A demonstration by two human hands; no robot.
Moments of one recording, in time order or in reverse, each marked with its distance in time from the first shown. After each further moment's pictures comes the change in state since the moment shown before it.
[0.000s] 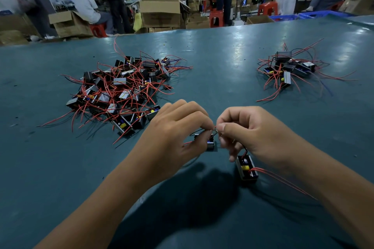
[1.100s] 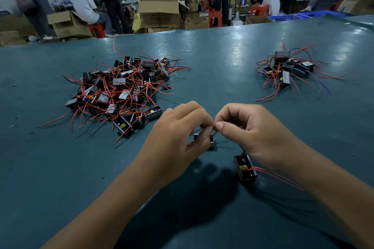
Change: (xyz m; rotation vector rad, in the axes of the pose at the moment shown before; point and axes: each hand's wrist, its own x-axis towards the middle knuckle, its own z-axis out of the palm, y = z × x) left_hand 0.000 0.008 0.008 -0.135 -0.001 -0.169; right_hand 0.001 0.006 -0.002 -0.197 0.067 -0.169
